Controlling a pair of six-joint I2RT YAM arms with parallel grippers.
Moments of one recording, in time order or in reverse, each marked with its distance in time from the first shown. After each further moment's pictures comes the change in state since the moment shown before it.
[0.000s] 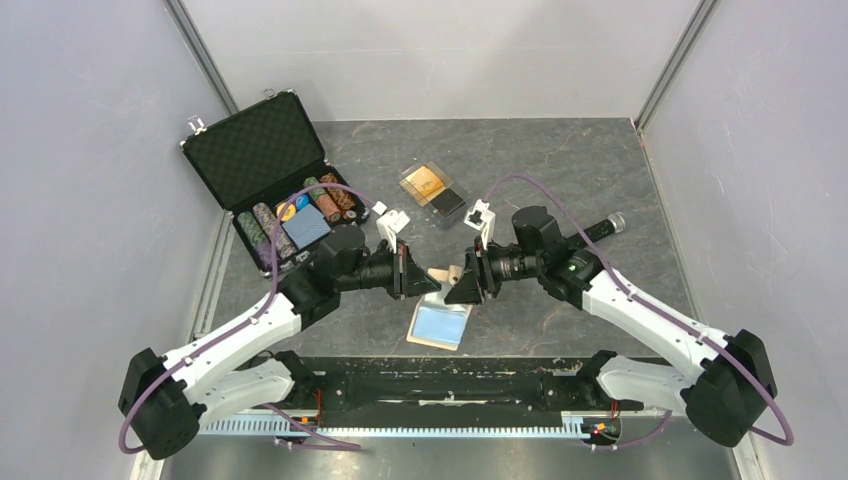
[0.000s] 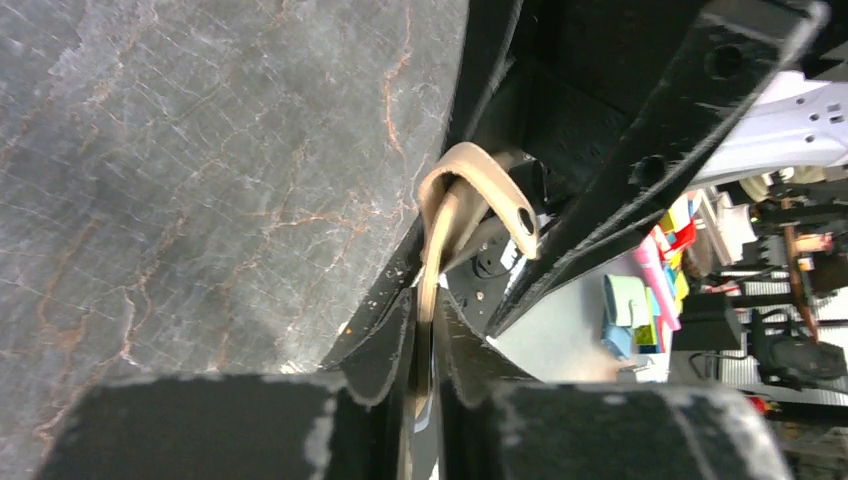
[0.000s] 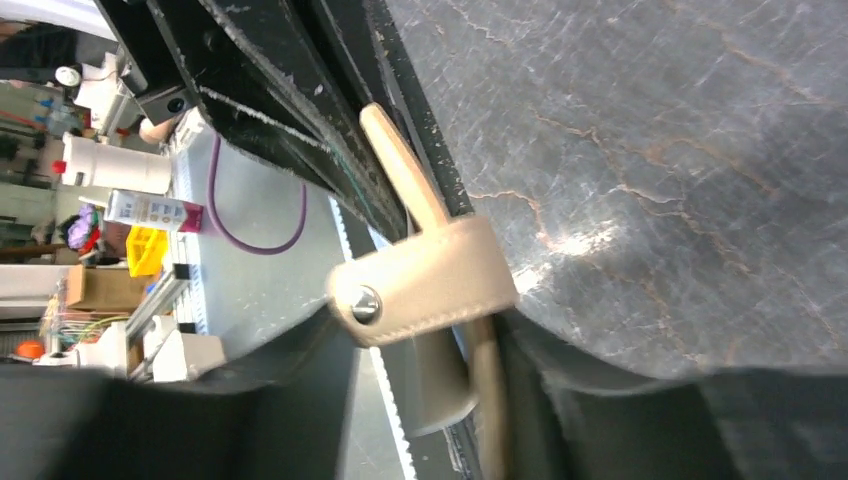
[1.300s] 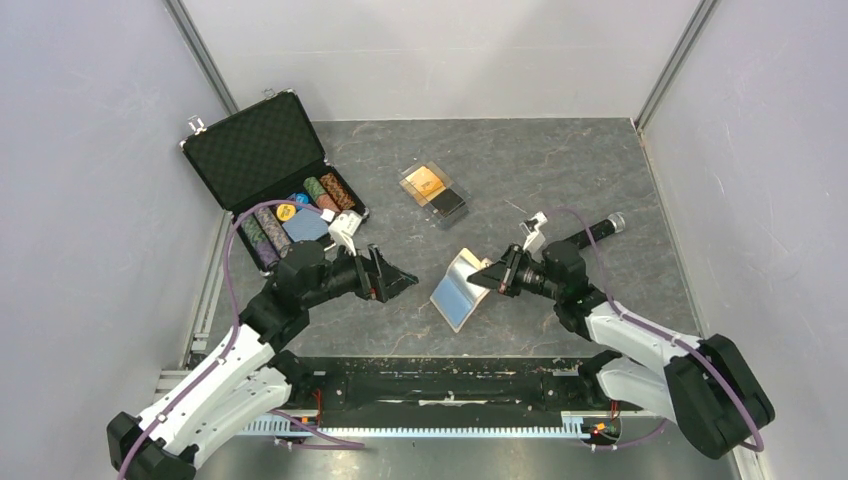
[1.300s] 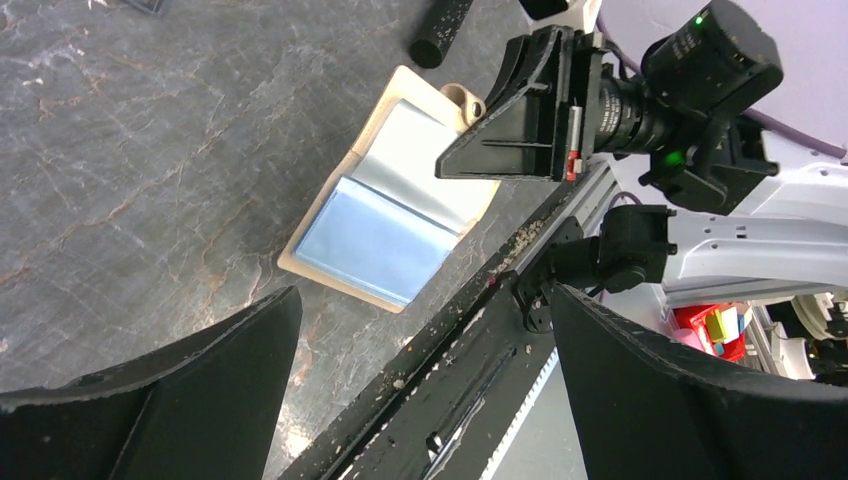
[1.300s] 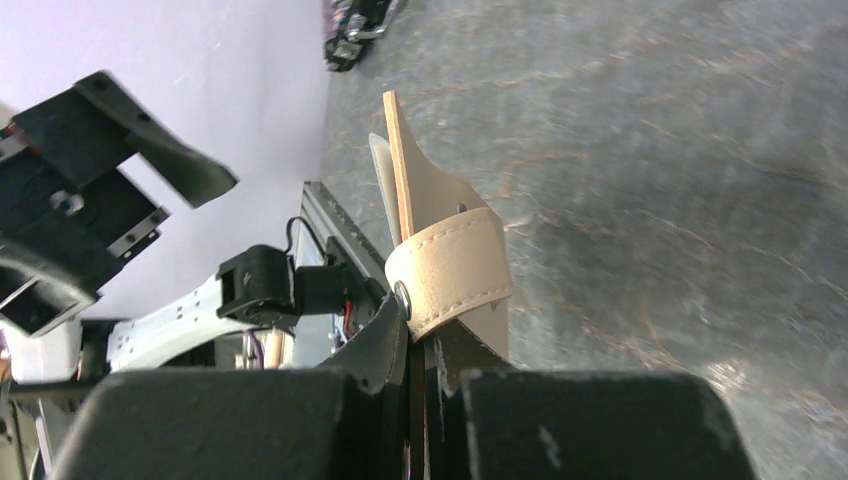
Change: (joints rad) left arm 0.148 -0.283 -0.096 -0.134 -0.134 -0.031; right arm -0.189 -0.038 -0.443 0.620 0.195 0.570
